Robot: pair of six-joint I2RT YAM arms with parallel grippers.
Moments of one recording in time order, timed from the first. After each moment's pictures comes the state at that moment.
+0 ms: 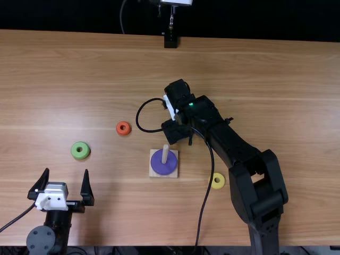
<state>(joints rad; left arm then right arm) -0.06 0.01 0.02 -0.07 -0.04 -0.05 0.47 2.23 1.72 -0.85 0.00 -0.02</state>
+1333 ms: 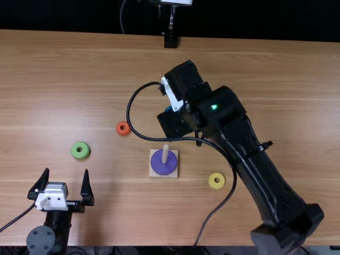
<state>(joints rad) -0.06 0.01 0.02 -0.07 -0.04 -0.05 0.58 1.93 2.06 -1.31 0.00 0.03</state>
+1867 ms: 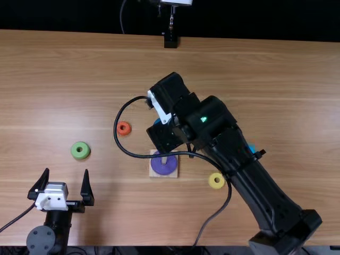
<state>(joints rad) -0.06 0.01 0.02 -0.07 -0.04 -0.05 0.67 1.91 2.06 -1.34 0.00 0.03</state>
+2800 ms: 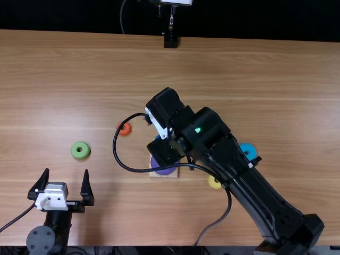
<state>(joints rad) -0.06 0.01 0.02 -0.07 -0.04 -0.05 0.70 1.85 1.91 -1.34 0.00 0.03</state>
